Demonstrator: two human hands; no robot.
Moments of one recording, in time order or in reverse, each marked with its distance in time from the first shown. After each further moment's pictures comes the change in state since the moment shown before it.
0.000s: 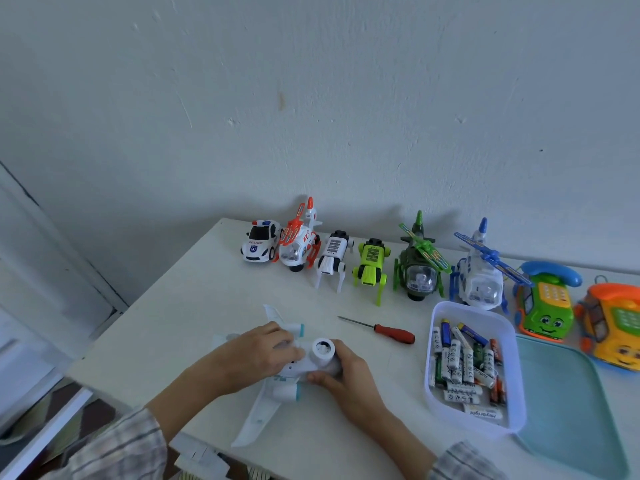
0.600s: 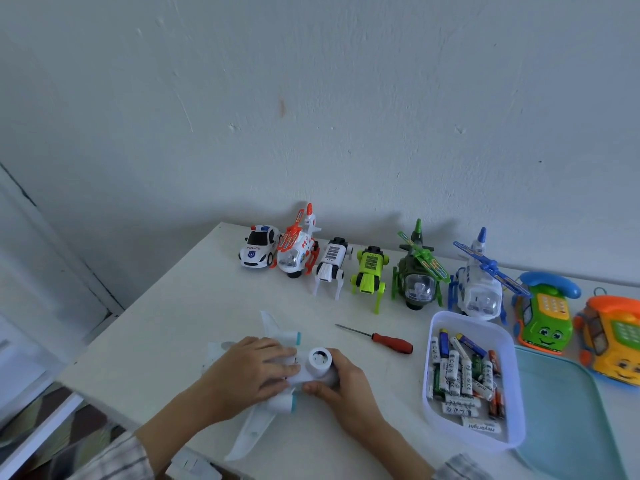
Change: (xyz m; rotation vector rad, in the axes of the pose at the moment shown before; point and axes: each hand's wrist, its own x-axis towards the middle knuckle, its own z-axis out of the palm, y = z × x) left_hand -0.014 0.011 0.022 -0.214 0.035 -0.268; right_hand 0.000 -0.006 -0.002 -0.043 0.002 0.027
